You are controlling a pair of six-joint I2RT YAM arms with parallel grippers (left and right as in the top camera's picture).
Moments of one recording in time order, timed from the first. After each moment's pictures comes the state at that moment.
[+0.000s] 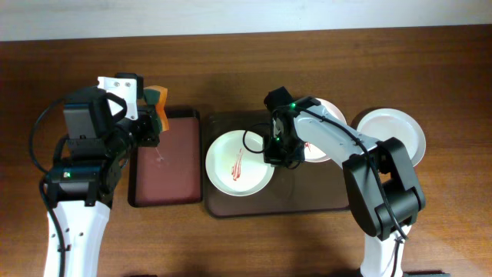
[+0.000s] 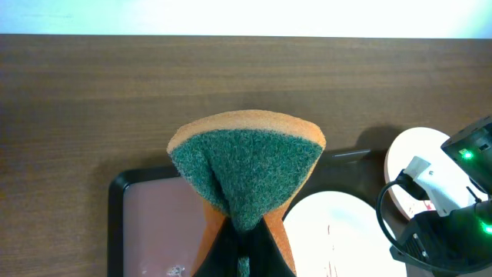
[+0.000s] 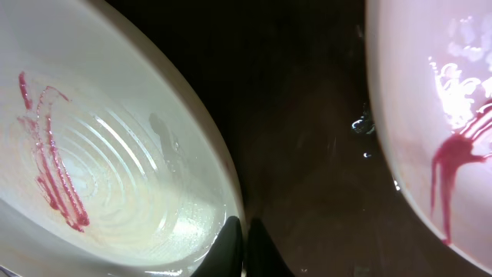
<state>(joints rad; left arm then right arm) 0.01 1.18 1.17 -0.64 0.23 -0.03 0.44 2.05 1.42 -0.93 -0.26 0.47</state>
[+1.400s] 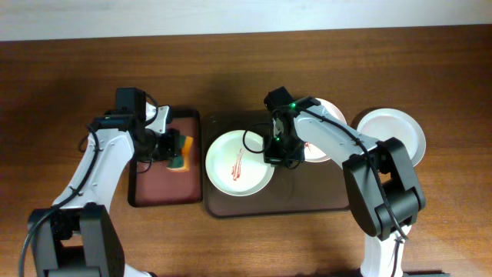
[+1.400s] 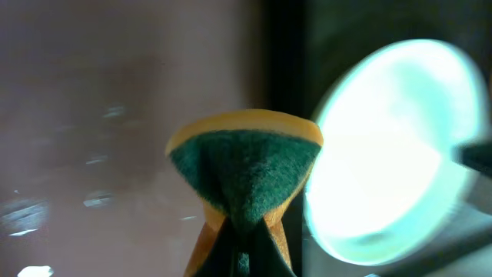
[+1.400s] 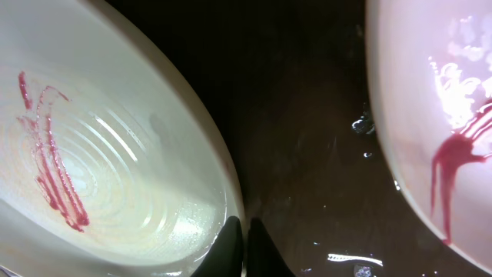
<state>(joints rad) 0.01 1.69 1.17 -0.84 0.36 -0.03 0.44 2.05 1.42 -0.93 -0.26 0.47</state>
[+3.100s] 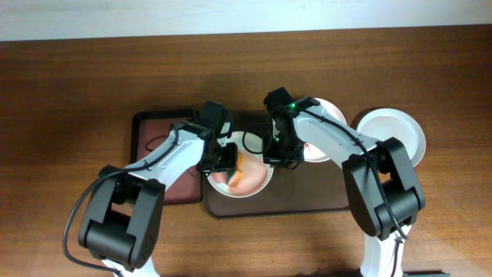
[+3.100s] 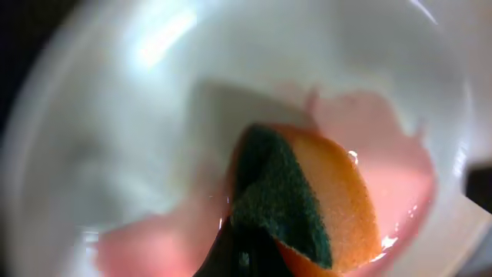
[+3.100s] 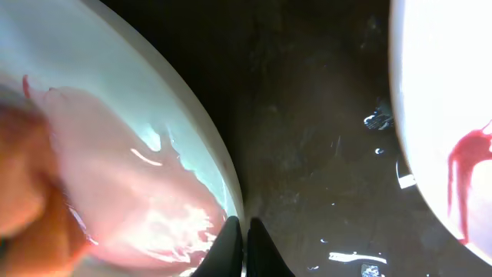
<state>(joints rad) -0.40 1.89 1.16 -0.66 0.22 -0.37 0.44 2.05 1.42 -0.94 -0.27 0.47</state>
